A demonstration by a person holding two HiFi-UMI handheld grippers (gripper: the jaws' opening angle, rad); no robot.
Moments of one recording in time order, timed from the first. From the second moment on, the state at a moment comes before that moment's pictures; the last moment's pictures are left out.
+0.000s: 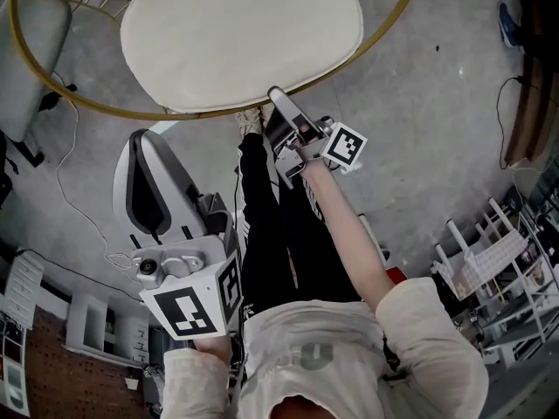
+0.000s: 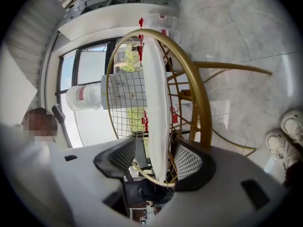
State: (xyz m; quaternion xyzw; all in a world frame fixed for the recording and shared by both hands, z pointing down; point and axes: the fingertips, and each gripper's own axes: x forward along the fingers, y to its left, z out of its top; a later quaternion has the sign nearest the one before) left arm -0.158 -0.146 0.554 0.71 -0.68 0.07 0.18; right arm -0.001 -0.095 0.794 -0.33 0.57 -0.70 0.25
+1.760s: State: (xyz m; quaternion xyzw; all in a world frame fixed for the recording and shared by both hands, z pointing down) left arm -0.214 -0.147 0.268 0.66 -0.75 -0.01 0.07; right arm -0.013 -0.221 0.453 -0.37 0.71 -0.54 0.25
